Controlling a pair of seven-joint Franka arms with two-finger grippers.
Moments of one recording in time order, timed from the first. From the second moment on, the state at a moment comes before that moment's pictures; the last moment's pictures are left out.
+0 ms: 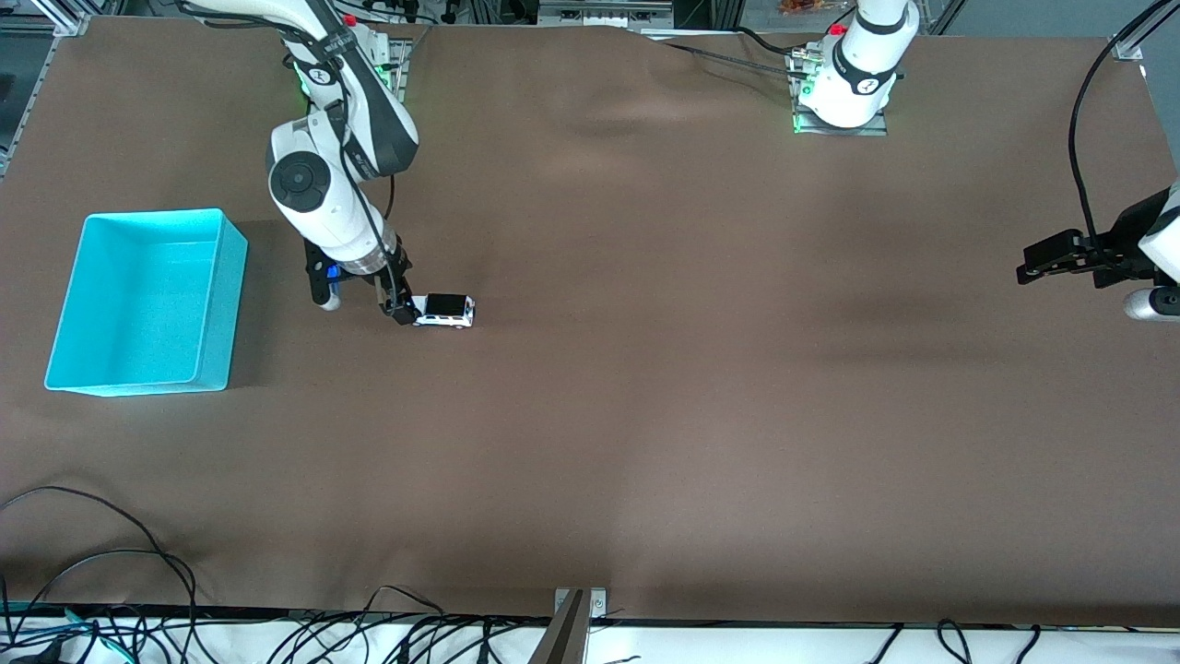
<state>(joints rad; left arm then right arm) 0.17 0.16 -0.10 -1.50 -0.01 1.57 0.08 0.26 0.24 0.15 -2.23 0.03 2.48 1.70</state>
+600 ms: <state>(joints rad) 0.17 0.16 -0.10 -1.50 -0.01 1.57 0.08 0.32 0.35 0.15 -2.23 0.03 2.58 1.85</state>
